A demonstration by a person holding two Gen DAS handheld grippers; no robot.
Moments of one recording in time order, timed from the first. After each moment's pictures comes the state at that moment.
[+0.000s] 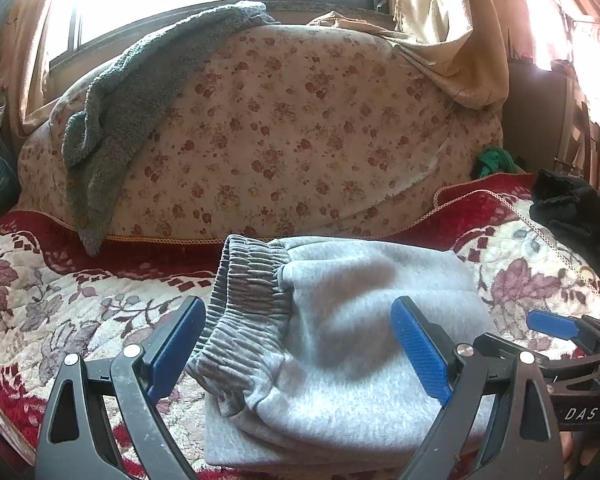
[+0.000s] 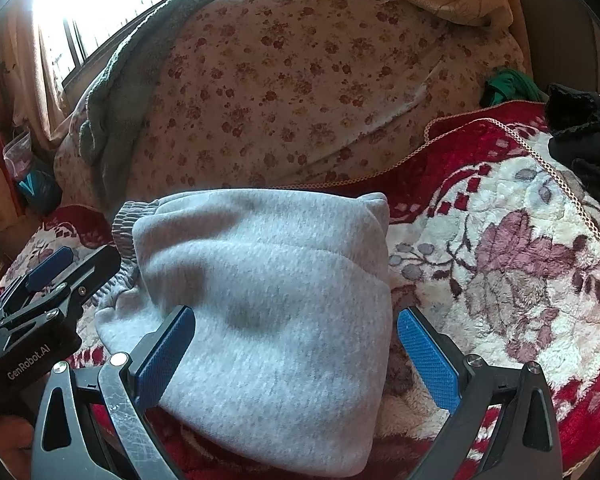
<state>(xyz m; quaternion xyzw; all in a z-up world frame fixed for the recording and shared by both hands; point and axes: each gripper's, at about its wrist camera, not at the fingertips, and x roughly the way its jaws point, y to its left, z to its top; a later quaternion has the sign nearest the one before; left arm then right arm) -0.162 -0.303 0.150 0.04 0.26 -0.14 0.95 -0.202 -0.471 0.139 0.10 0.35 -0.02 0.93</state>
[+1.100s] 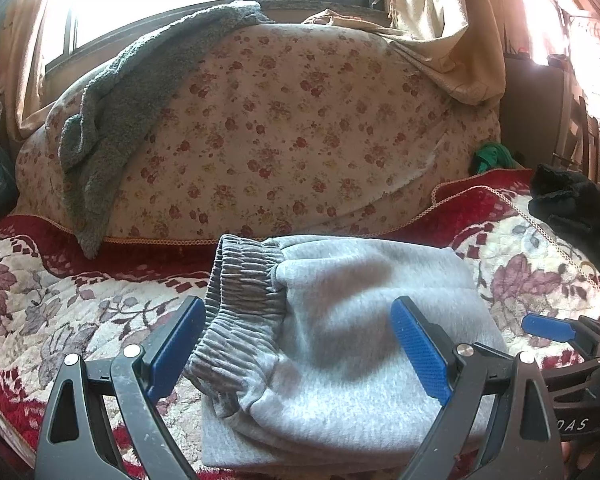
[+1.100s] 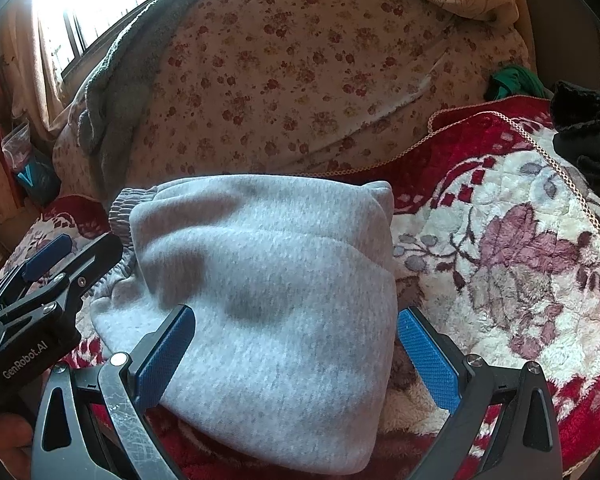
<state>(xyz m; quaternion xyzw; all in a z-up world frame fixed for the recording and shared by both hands) -0.165 -0.306 0.148 0.05 0.26 -0.15 0.95 -0.197 -0.468 0.133 0.09 0.36 -0.02 0.93</state>
